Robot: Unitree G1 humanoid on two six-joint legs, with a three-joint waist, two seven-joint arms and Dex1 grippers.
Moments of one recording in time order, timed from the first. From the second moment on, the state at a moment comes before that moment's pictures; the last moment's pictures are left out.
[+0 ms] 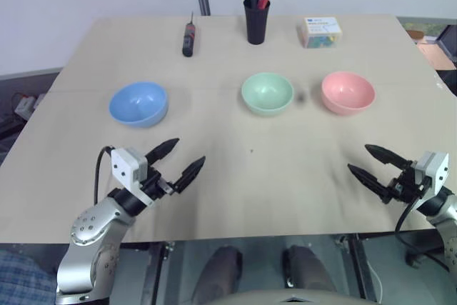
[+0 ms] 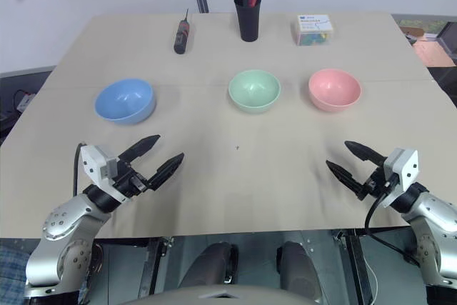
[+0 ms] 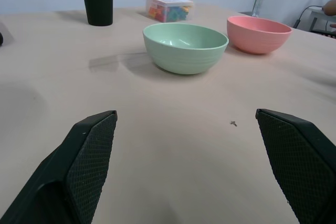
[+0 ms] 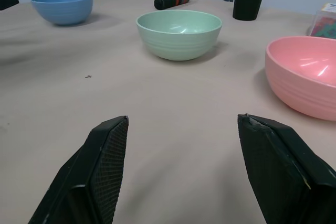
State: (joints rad) left arm 0.20 0.45 0.27 -0.38 -0.53 0.16 -0.76; right arm 0.17 -0.56 -0.31 -0.19 0.53 0.02 0.96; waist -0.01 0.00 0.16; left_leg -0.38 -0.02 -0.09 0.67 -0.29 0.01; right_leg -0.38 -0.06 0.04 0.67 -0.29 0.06
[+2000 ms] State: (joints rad) left arm 0.13 0.38 0.12 -0.45 -0.71 0.16 -0.79; right arm -0.93 -0.66 0.23 0.88 -0.20 -0.18 1.01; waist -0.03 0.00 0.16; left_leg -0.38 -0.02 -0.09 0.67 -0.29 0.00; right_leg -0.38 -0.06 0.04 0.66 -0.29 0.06
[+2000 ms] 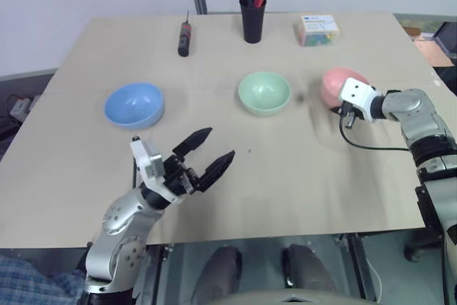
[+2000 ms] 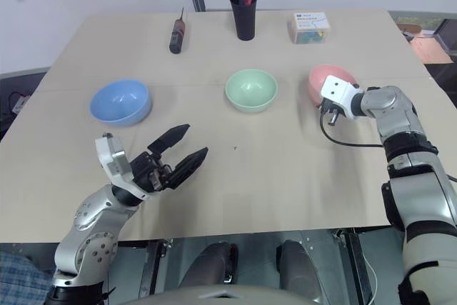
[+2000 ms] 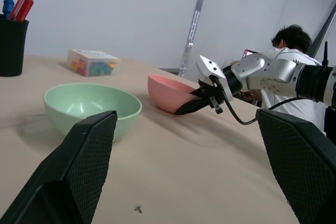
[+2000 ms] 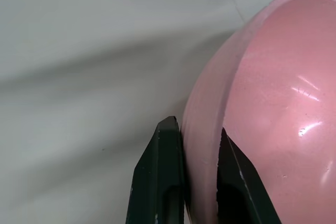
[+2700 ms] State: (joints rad) left arm 0.19 0.51 0.27 -0.34 -0.69 0.14 -0.90; right arm -0.54 -0.56 0.54 -0.35 -0.26 0.34 1.19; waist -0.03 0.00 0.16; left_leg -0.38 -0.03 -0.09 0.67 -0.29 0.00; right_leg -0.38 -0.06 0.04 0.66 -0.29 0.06
